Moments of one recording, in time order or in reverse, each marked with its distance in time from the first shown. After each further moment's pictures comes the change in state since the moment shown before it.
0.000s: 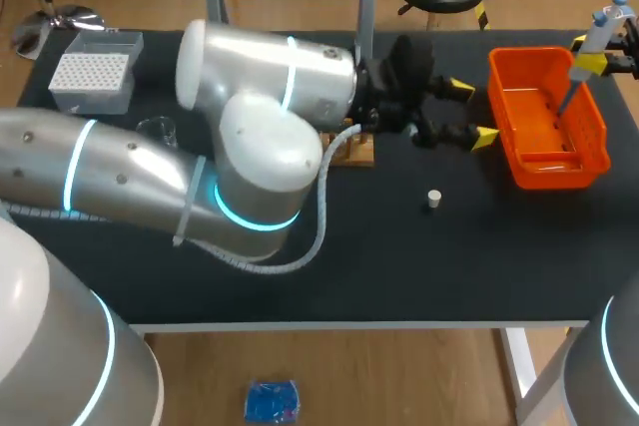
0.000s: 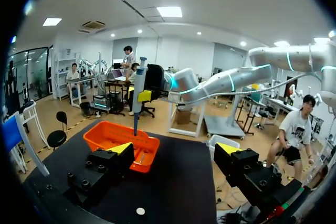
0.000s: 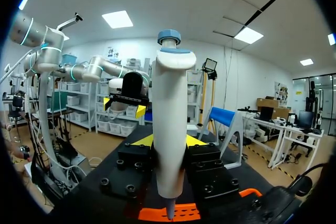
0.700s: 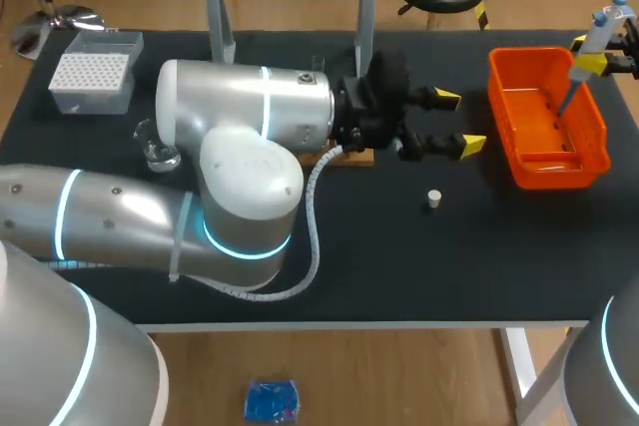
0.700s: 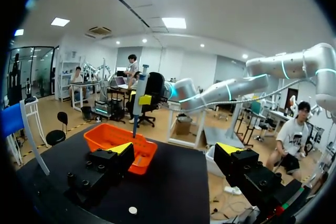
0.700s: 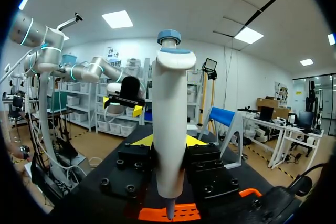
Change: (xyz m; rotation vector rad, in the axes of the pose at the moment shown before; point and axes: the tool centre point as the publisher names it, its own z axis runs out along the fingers) left arm 0.008 0.004 -0.015 0.104 -0.009 -0.030; right arm 0.000 0.000 0.000 0.000 0.000 0.000
